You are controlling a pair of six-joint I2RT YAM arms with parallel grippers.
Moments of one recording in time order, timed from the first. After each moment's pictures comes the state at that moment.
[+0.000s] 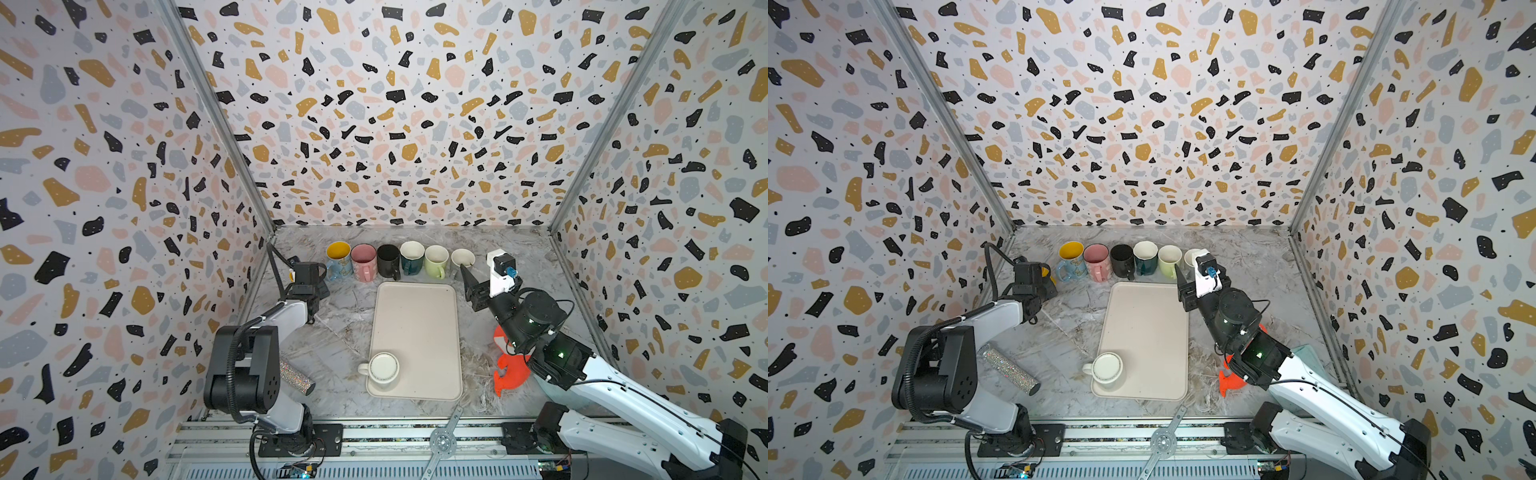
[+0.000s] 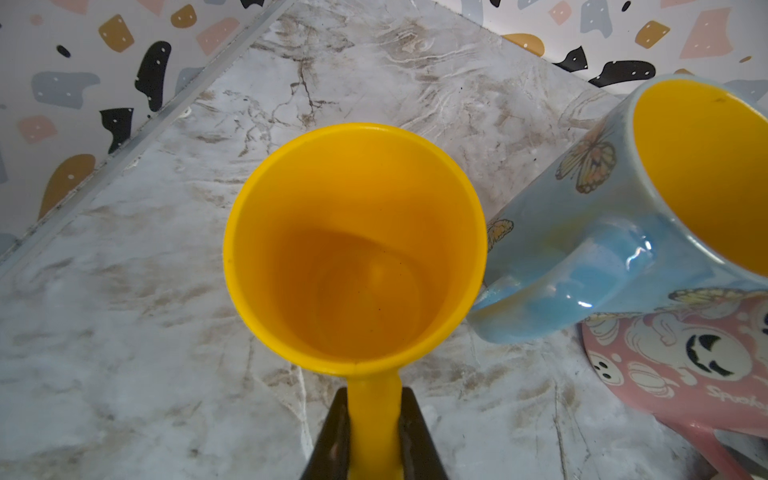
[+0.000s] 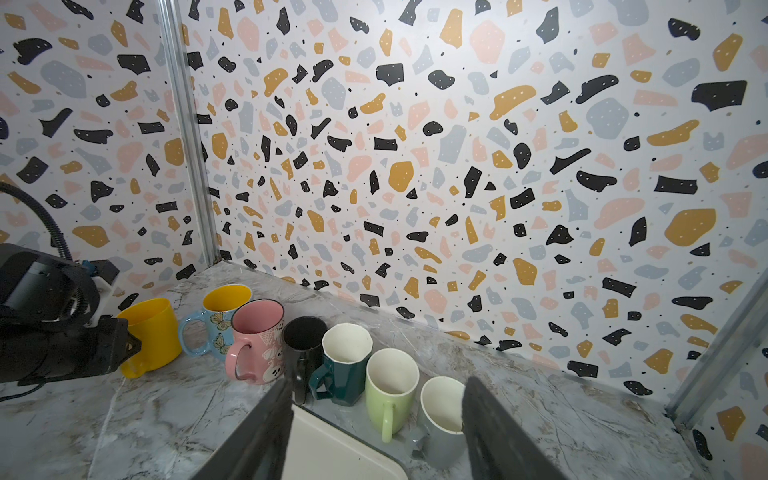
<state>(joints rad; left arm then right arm) -0.02 1.56 0.81 -0.01 -0.24 -0.44 0.86 0.89 0.81 0.14 0.46 -0.09</state>
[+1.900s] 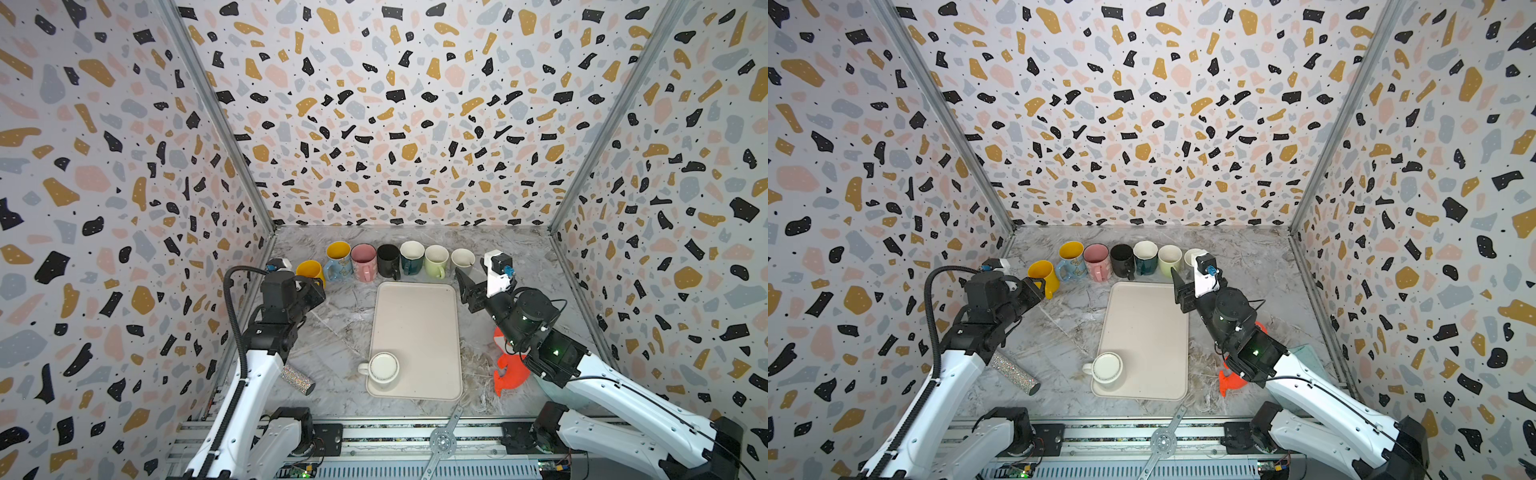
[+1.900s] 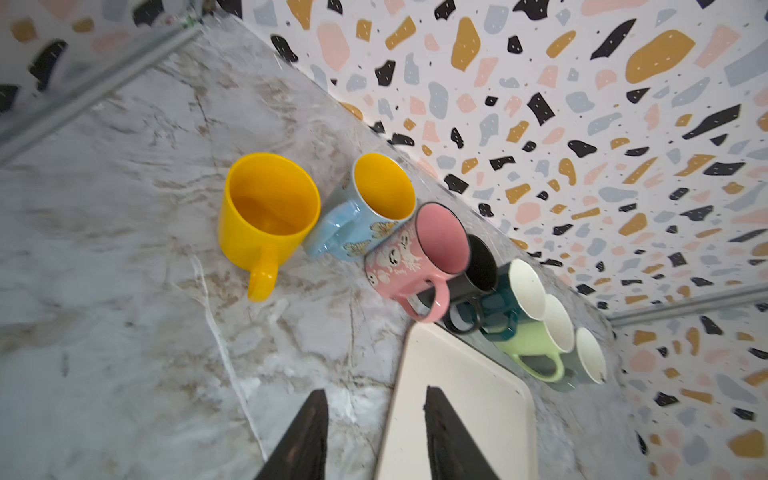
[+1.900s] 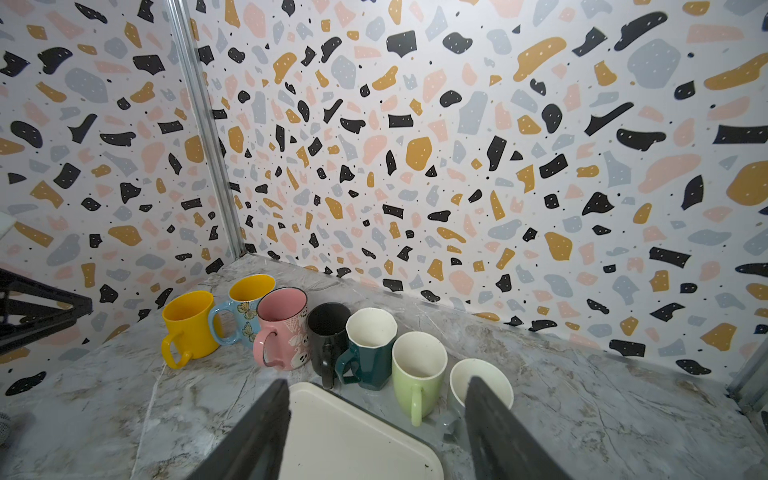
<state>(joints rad) -0.04 0.92 0.83 -0.45 0.13 -0.65 0.83 0.92 0.79 0.14 0.38 0.02</state>
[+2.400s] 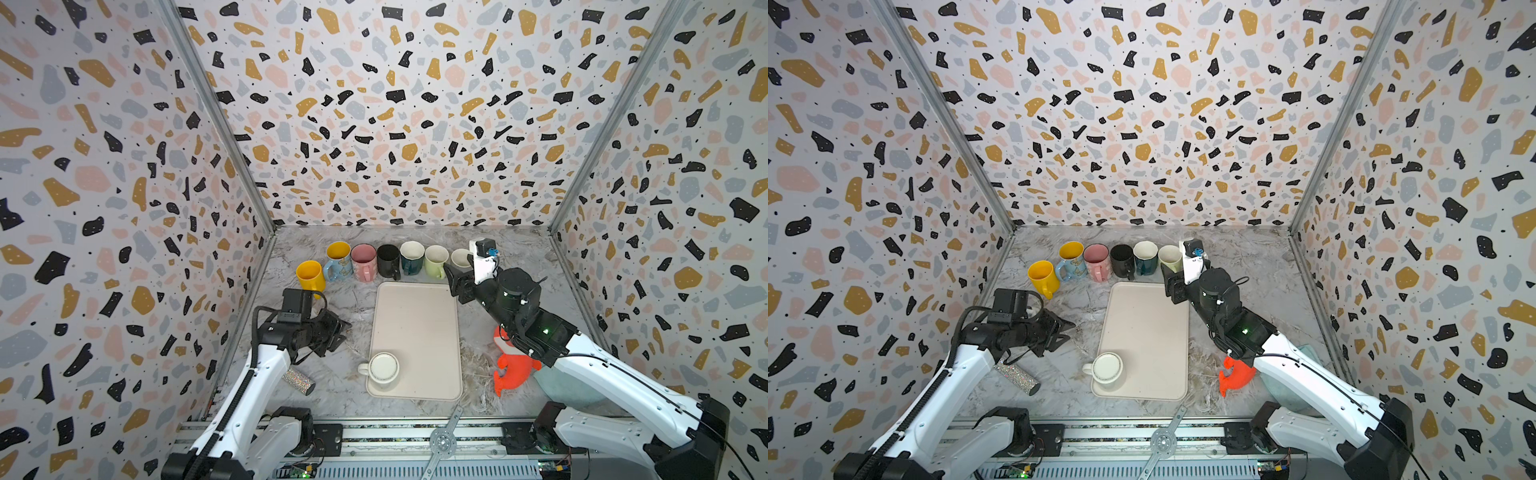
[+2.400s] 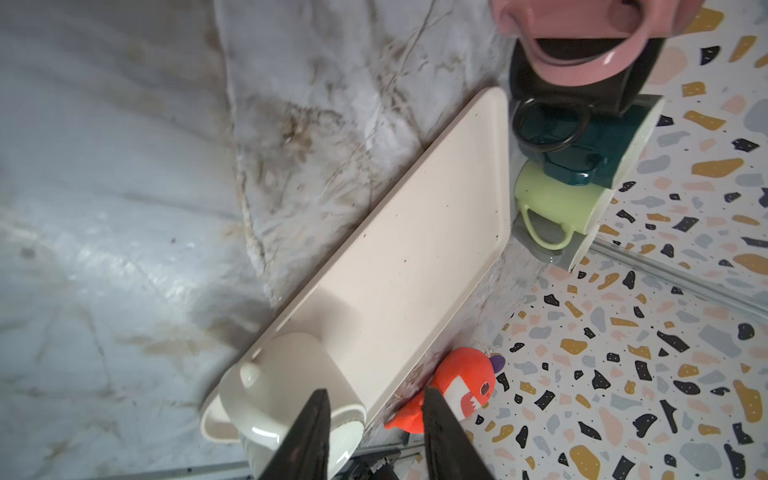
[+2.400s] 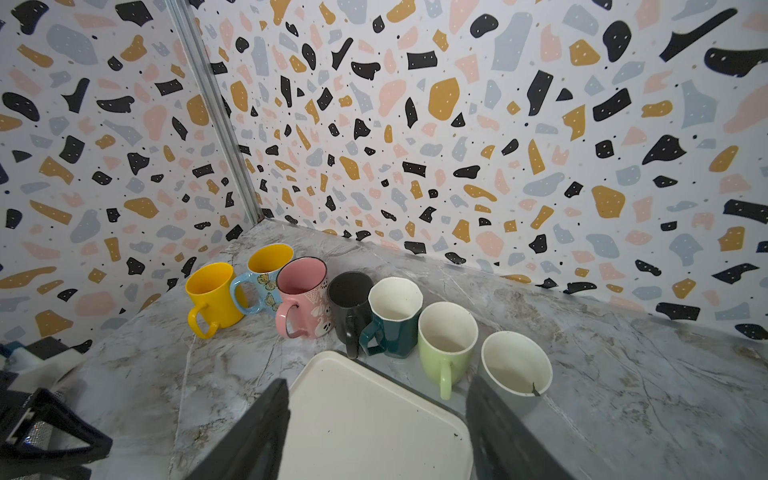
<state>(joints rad) -0.11 0.95 0.73 -0.80 0.49 -1.22 0.79 1.07 0.97 -0.06 0.29 0.14</state>
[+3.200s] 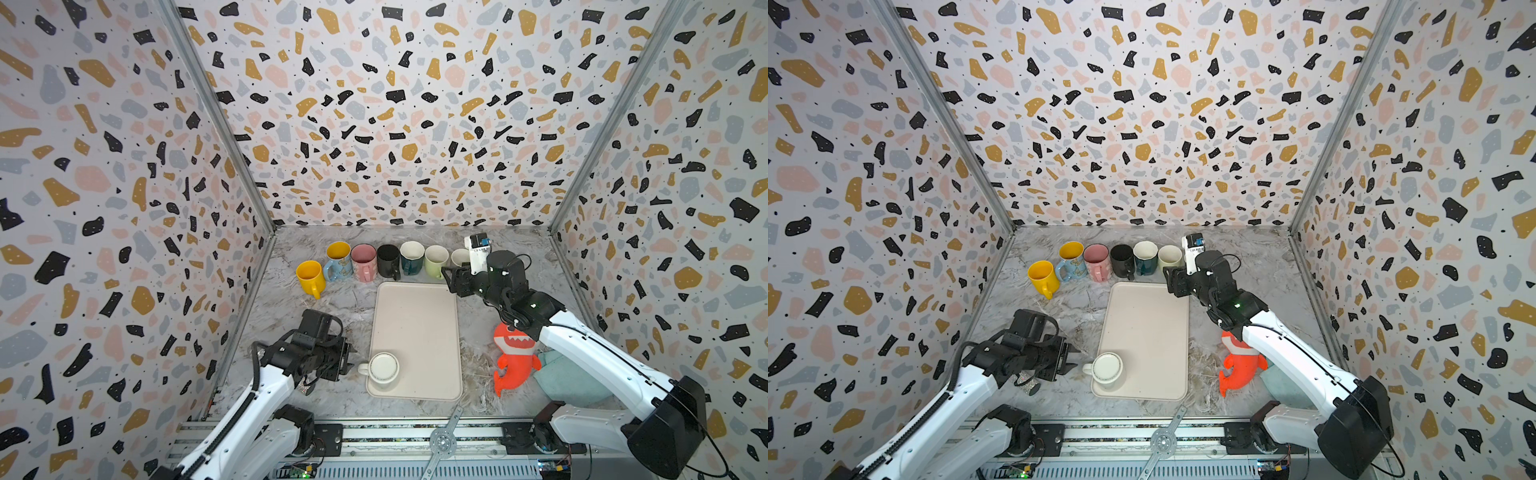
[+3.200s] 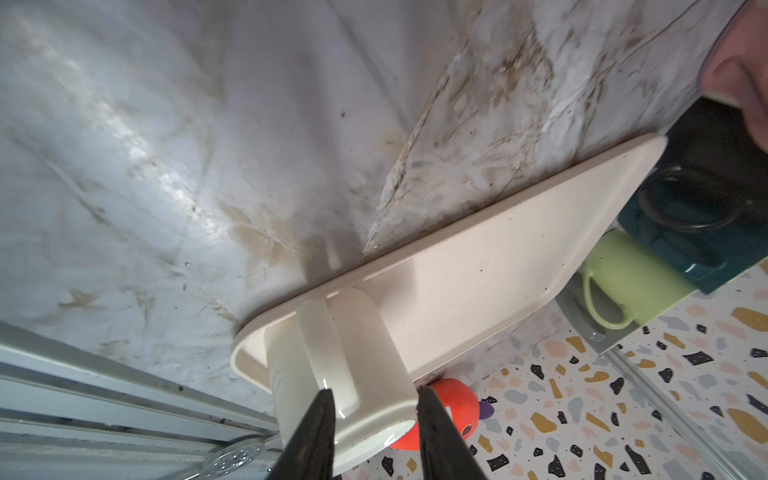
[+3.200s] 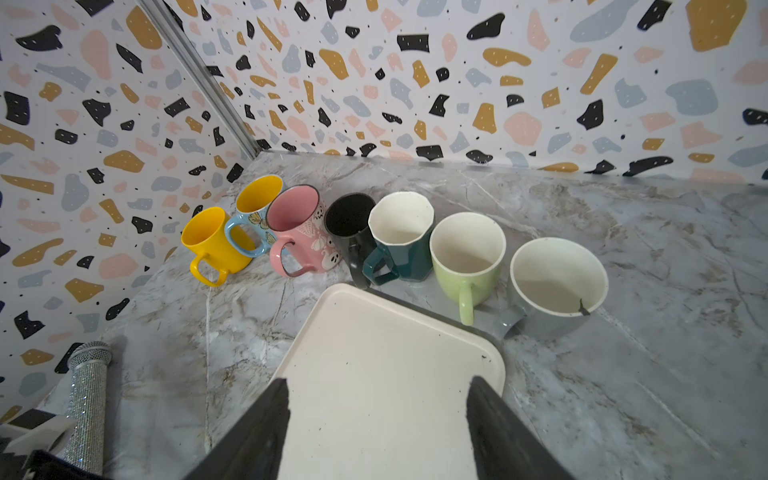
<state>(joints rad) -0.35 0.87 0.58 -0.80 0.36 -1.72 0.61 1.23 1.04 -0.22 0.02 0.30</state>
